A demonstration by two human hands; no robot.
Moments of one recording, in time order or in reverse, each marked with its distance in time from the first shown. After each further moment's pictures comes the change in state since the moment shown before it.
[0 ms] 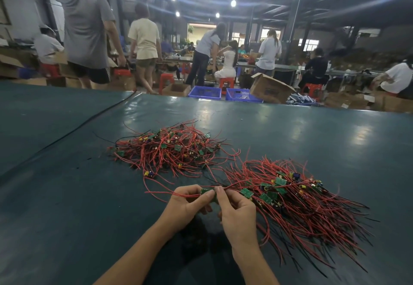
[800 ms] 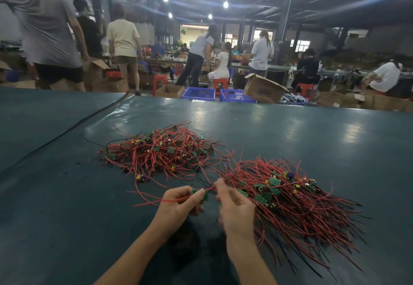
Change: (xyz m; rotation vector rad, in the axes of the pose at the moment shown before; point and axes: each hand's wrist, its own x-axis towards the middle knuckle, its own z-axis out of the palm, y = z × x) left_hand 0.002 -0.002 0.001 -0.099 0.057 0.000; right_hand 0.011 -0.003 0.000 0.168 0.084 0.089
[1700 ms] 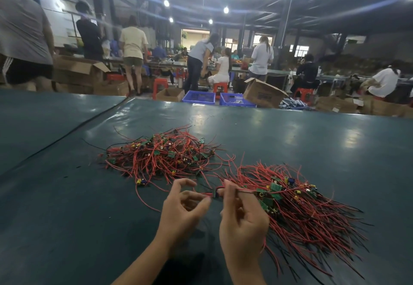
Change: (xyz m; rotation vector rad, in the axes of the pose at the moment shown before) left_hand -0.007 0.012 0.013 0.160 0.184 0.023; right_hand -0.017 -0.015 0.003 -0.295 0.188 -0.925
